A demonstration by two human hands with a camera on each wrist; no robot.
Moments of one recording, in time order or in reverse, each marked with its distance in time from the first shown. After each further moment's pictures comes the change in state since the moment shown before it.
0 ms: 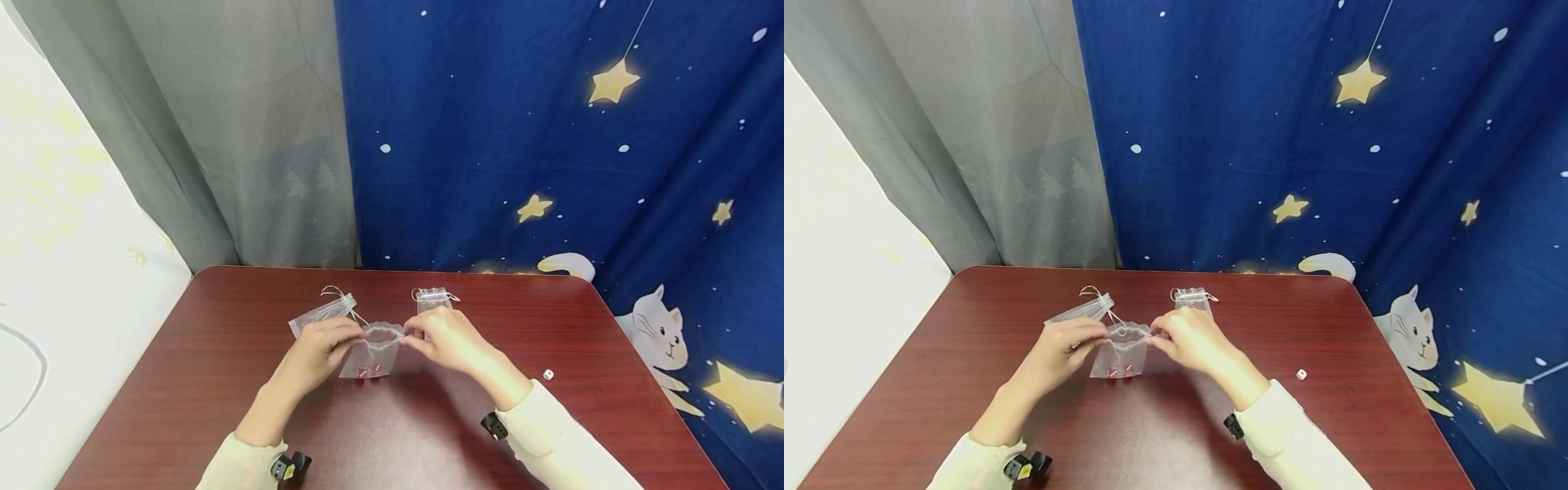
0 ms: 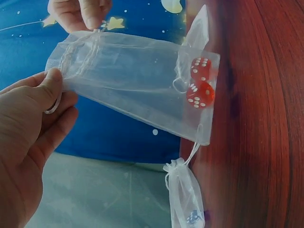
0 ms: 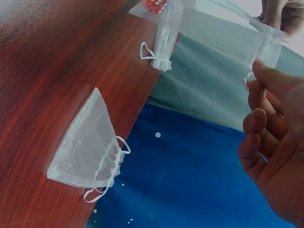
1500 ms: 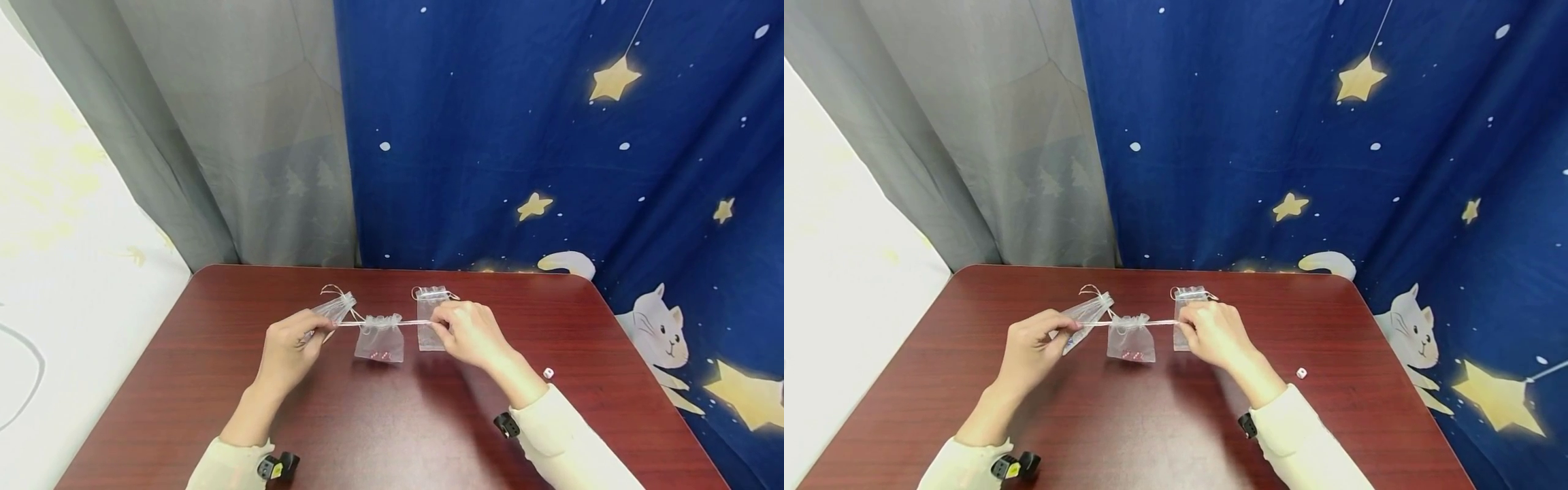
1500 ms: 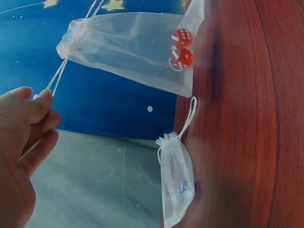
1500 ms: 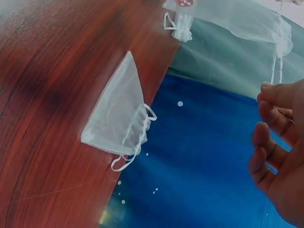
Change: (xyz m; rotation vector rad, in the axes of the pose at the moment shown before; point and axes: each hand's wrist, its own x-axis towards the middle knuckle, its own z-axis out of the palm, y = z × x) left_hand -0.017 -0.012 -0.014 0.120 0.287 -0.143; right_hand -0.022 0.031 0.002 -0.182 0.217 0.064
